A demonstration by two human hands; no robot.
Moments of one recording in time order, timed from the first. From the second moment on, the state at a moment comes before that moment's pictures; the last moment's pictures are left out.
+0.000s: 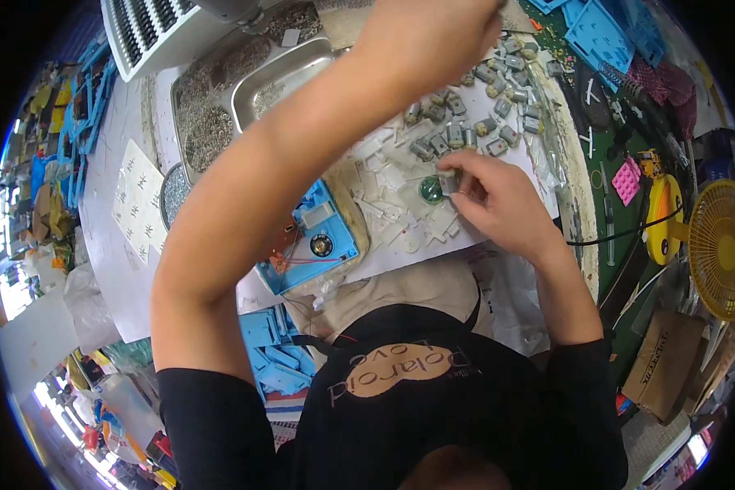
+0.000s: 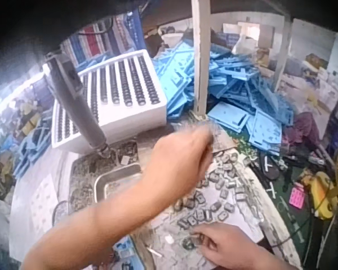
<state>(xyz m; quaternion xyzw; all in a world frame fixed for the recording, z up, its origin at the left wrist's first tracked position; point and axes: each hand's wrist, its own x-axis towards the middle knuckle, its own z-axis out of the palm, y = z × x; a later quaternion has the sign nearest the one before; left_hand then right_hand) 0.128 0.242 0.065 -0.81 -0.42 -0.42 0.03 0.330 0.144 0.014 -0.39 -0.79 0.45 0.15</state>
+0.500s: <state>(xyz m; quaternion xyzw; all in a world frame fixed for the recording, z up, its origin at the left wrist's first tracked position) 0.079 -0.025 0.026 -0.53 -0.57 -0.51 -0.37 0.309 0.148 0.029 -0.39 -0.84 0.38 0.04</state>
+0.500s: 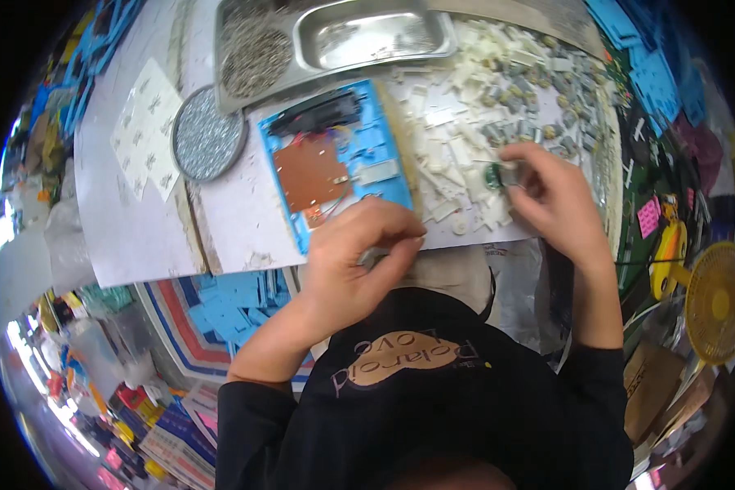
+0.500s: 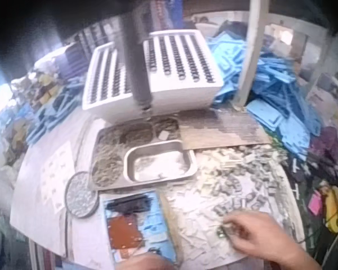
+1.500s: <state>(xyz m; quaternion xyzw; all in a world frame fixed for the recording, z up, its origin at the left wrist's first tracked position) 0.073 -0.037 0.005 -0.58 -0.56 -0.56 -0.19 0.247 0.101 0.041 -0.09 -0.89 0.38 0.25</state>
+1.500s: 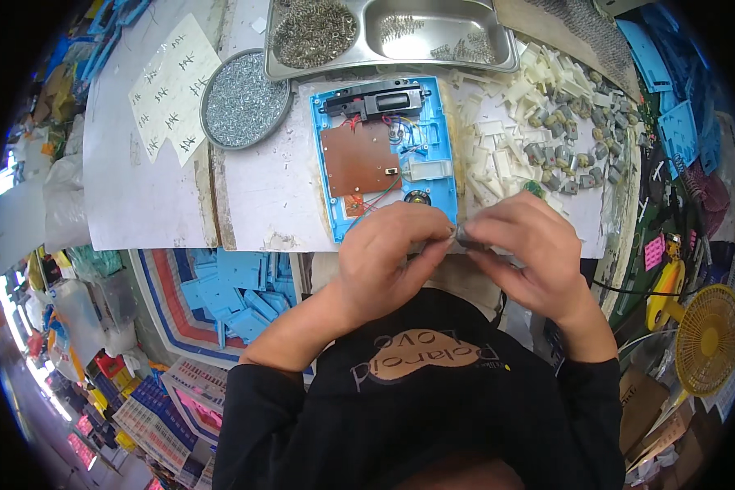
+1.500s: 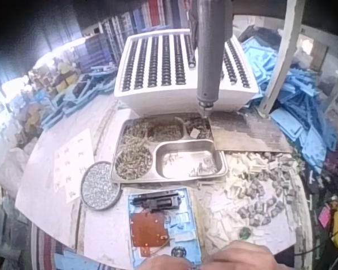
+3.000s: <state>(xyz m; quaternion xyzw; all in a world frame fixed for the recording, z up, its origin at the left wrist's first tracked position) 0.014 -0.024 -0.002 -0.69 -0.64 -0.32 -0.06 0.188 0.141 -0.008 -0.19 -0.92 0.25 0.25</state>
